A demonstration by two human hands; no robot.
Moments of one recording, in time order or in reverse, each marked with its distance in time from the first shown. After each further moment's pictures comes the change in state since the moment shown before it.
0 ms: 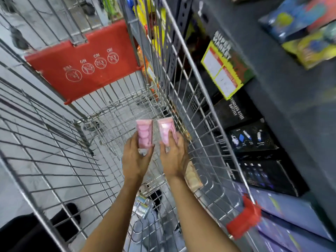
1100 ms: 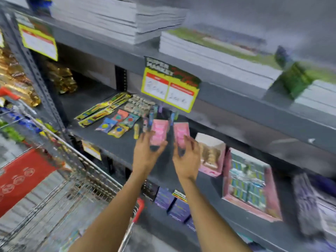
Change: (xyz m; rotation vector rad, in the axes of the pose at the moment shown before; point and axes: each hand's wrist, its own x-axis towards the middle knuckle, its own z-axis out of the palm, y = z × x) left_hand -0.134 0.394 -0.046 -0.335 -0.315 0.782; right_hand -0.072 0.078 -0.408 0.012 0.950 0.188
